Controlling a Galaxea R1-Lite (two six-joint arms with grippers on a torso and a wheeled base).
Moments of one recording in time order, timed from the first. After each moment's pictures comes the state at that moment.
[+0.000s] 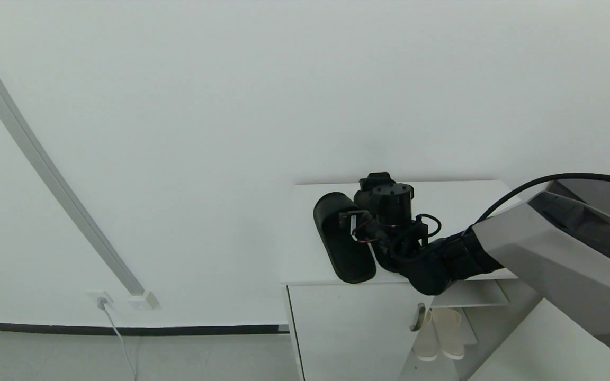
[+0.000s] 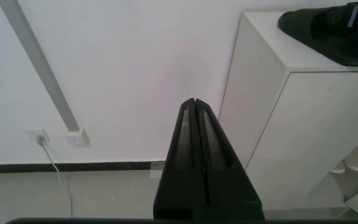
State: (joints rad) left arm 0.00 0.00 0.00 0.00 0.03 0.00; right arm 0.64 2.32 -1.44 -0.73 -0.42 0.14
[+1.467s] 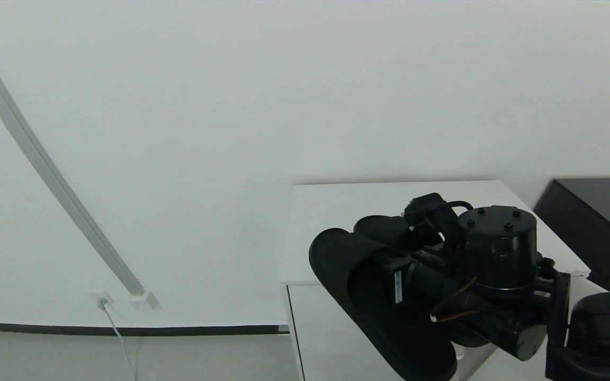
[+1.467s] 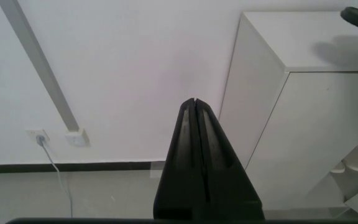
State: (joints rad) left arm 0.00 0.00 0.00 0.00 0.03 0.00; right arm 0.83 1.73 -0.74 -0.72 -0.29 0.14
